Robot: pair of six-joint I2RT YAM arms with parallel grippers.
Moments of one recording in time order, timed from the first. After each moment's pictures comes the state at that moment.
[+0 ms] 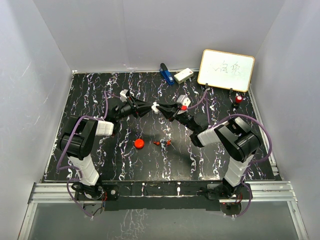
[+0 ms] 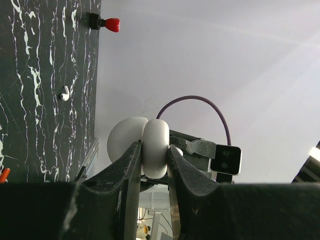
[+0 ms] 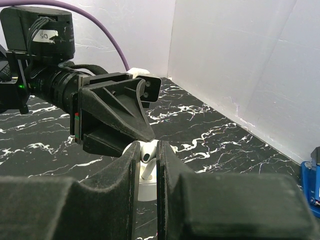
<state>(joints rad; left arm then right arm) -0.29 1.80 0.73 1.04 0.80 -1.69 0.56 1.79 0.64 1.52 -0.43 0.03</state>
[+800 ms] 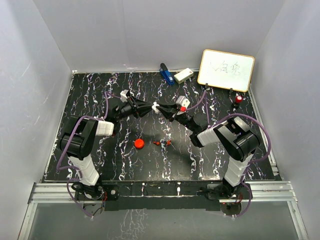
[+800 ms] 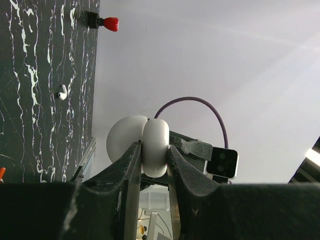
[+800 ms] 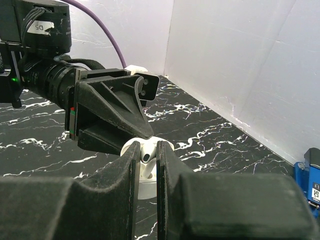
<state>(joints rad) -0.29 1.80 0.73 1.04 0.79 -1.71 0.56 1.81 0.64 1.53 -0.43 0.00</state>
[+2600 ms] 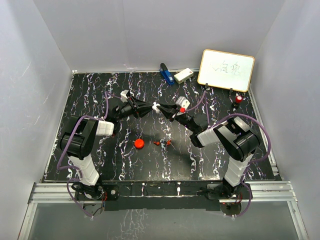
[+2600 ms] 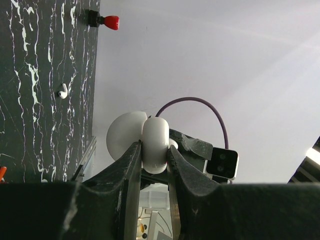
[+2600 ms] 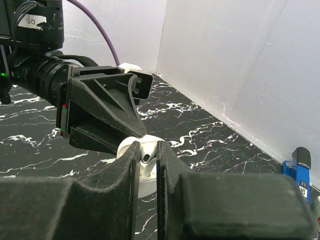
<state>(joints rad) -0.29 1.81 0.73 1.04 0.80 -1.71 0.56 1.81 0.64 1.53 -0.41 -0.05</state>
